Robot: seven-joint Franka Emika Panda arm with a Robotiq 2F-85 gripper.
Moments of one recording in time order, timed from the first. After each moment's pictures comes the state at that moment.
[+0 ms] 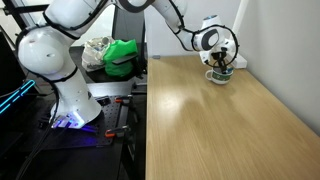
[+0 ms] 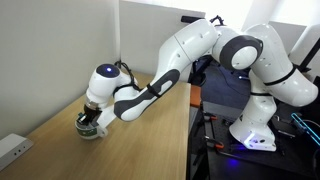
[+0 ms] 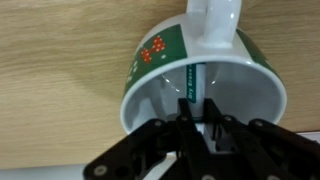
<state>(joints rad) 0.38 0.91 -0.13 -1.42 -0.29 2.74 0.73</state>
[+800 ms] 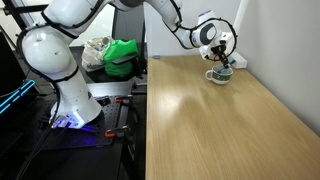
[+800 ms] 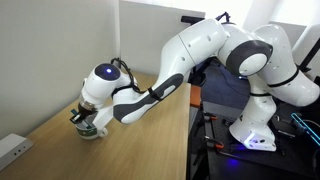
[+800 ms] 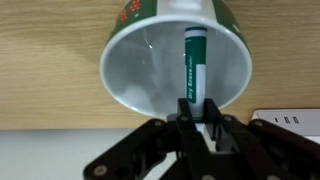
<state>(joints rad) 0.53 0.91 -0.29 -1.42 -0.29 2.79 0.77</state>
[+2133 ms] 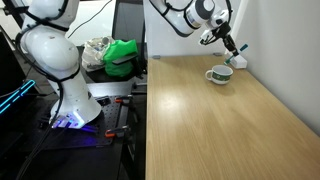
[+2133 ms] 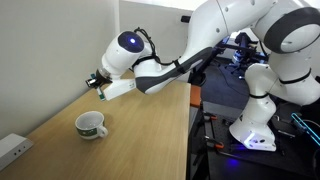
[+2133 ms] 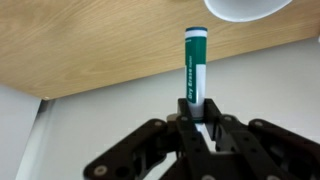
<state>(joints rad) 0.83 0.61 -0.69 -1.77 -0.50 2.79 1.22</state>
